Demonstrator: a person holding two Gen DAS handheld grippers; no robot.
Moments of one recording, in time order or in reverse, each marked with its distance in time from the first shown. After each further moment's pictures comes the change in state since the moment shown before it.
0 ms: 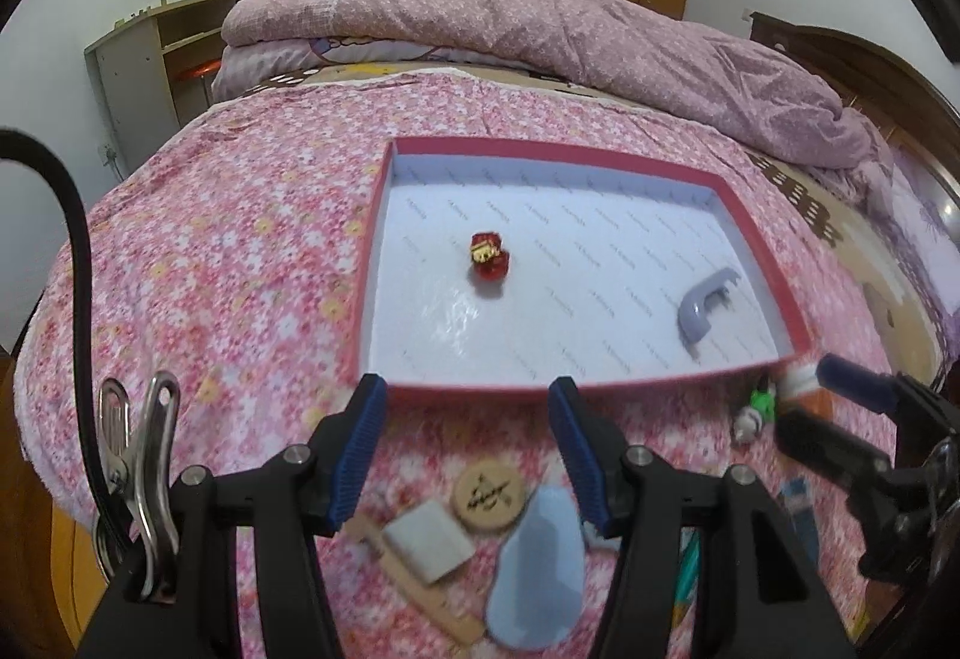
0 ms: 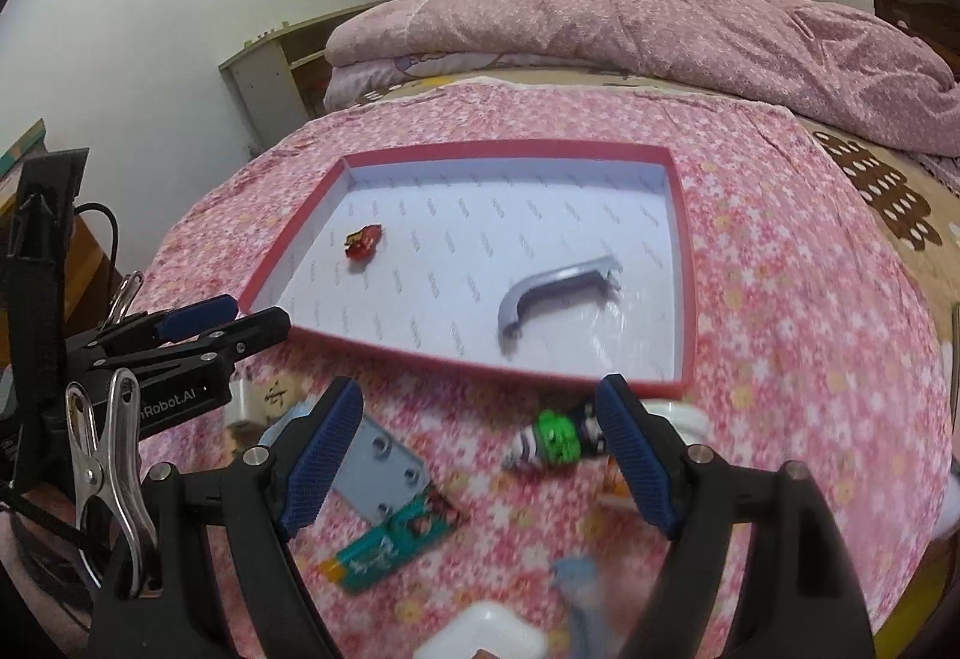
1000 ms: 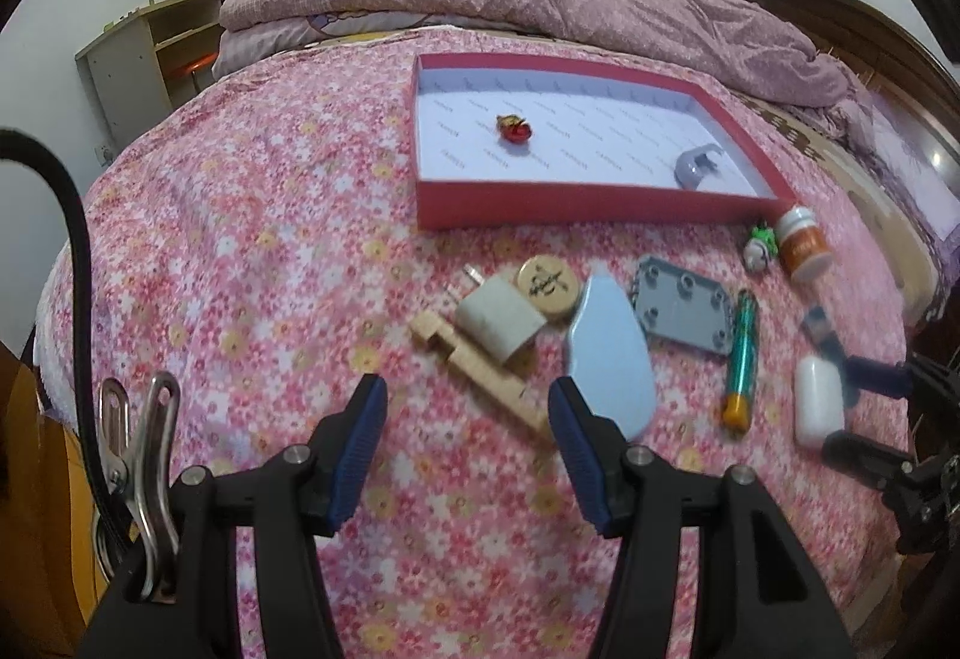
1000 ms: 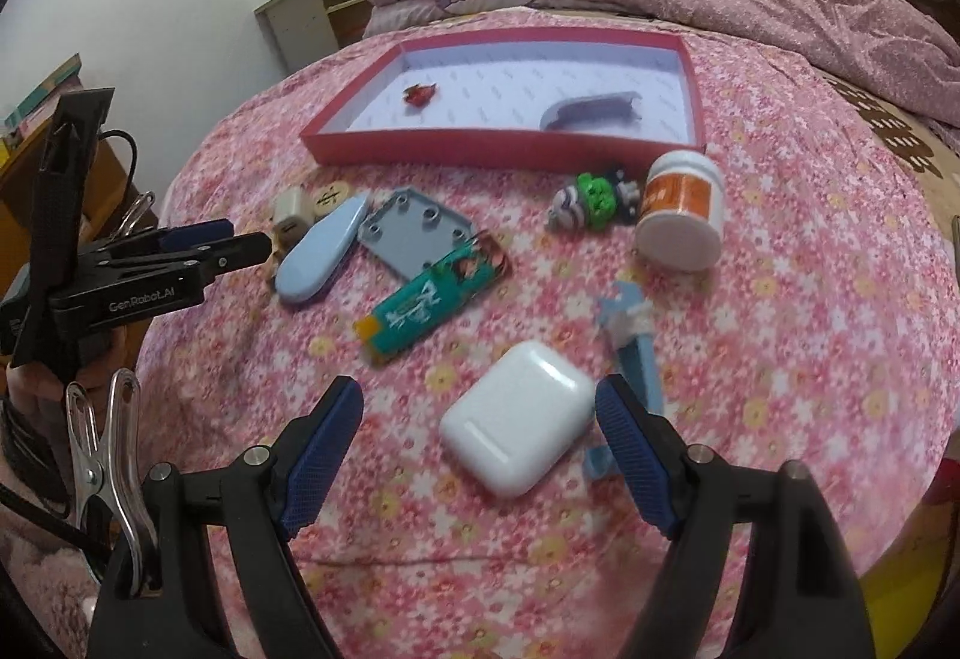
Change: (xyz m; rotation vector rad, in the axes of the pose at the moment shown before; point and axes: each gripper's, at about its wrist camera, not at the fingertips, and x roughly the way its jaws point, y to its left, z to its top) left arm -0.027 0.026 -0.079 0.083 0.041 -0.009; right arm -0.030 0.012 -0.097 -0.064 0.103 0.053
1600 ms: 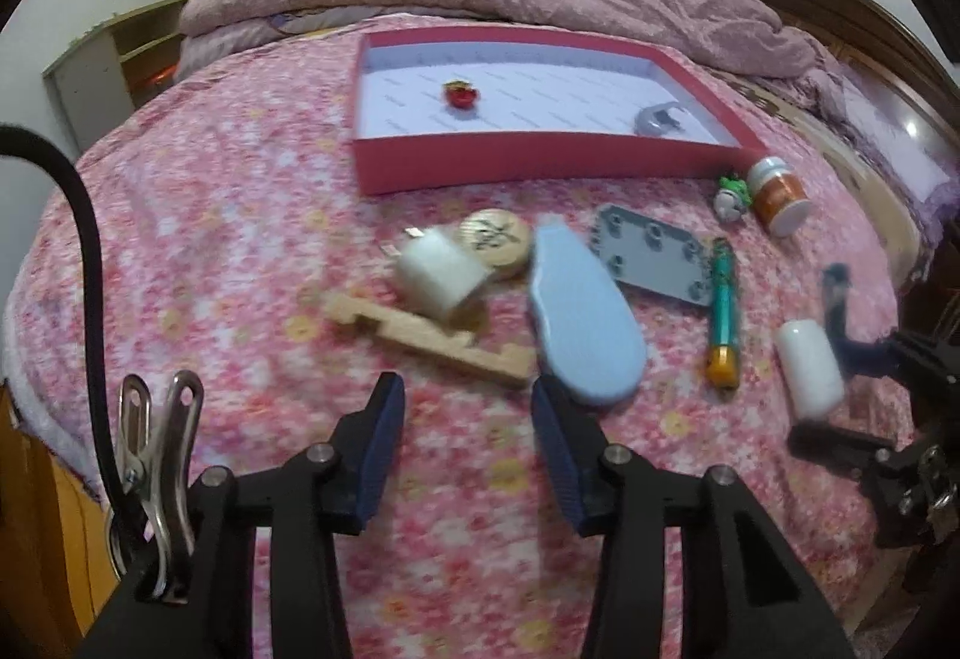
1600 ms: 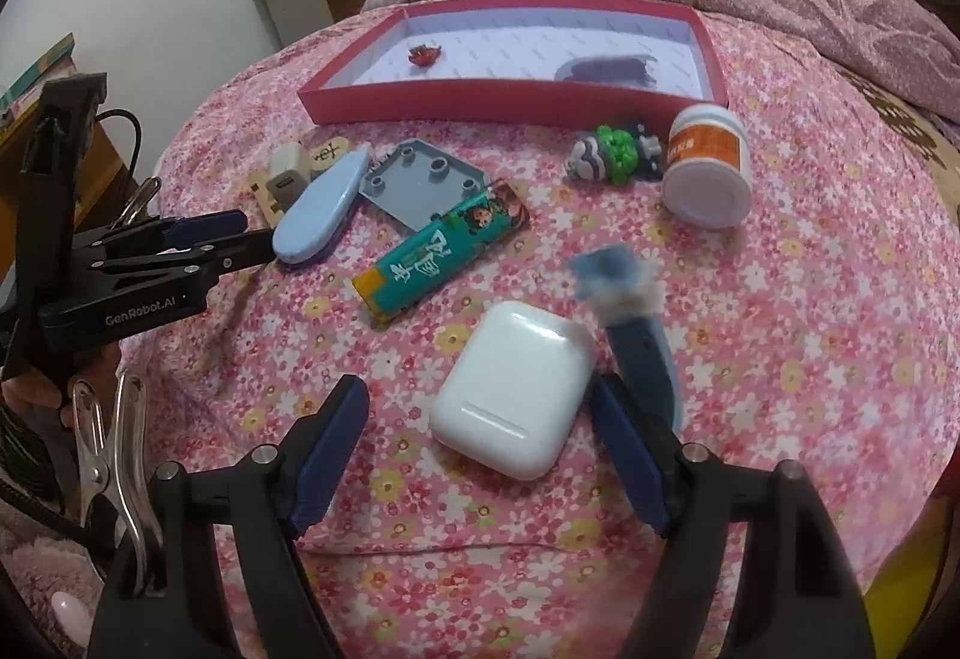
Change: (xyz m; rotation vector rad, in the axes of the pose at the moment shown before) left arm 0.015 -0.020 -0.014 0.073 0.004 -0.064; right arm 0.017 0.009 -0.011 -0.008 0.035 -0.028
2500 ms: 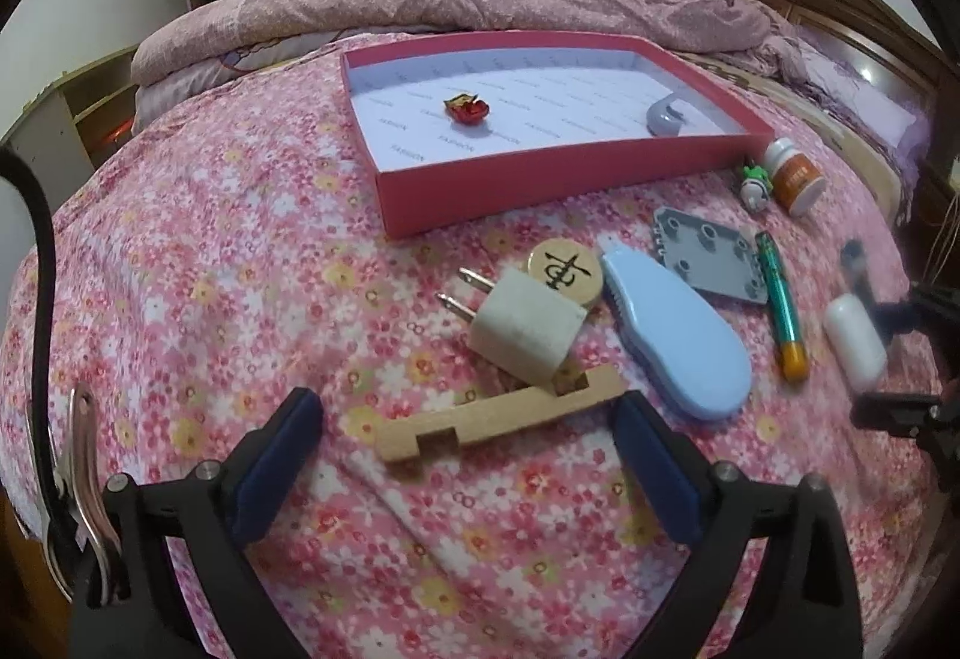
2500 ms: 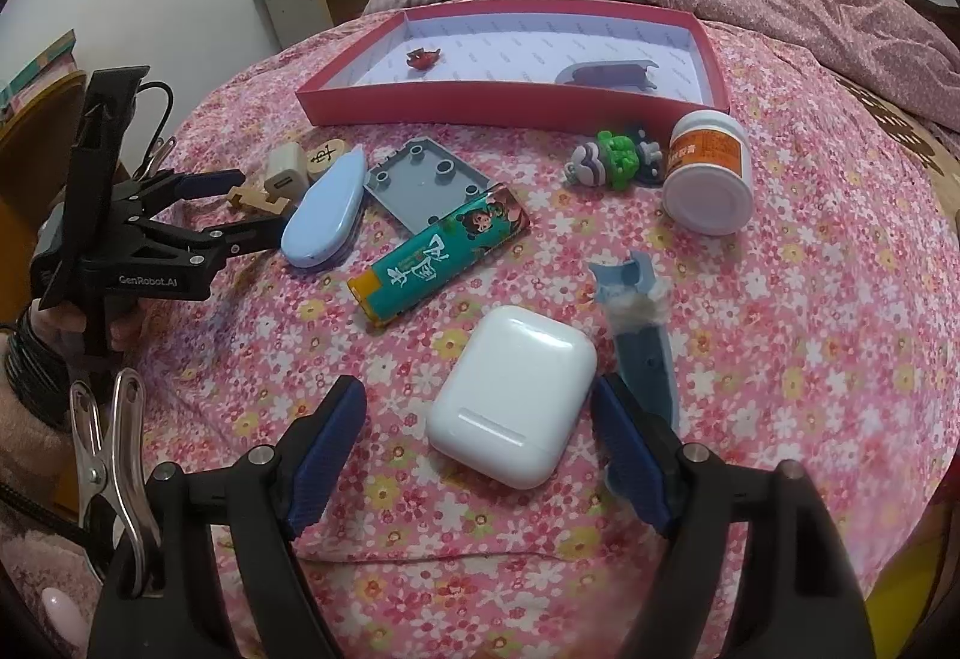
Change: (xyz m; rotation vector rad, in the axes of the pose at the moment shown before) left arm 0.029 0.042 0.020 0.139 -0.038 -0.048; right arm 0.003 0.005 -0.001 -0.013 -0.022 -0.014
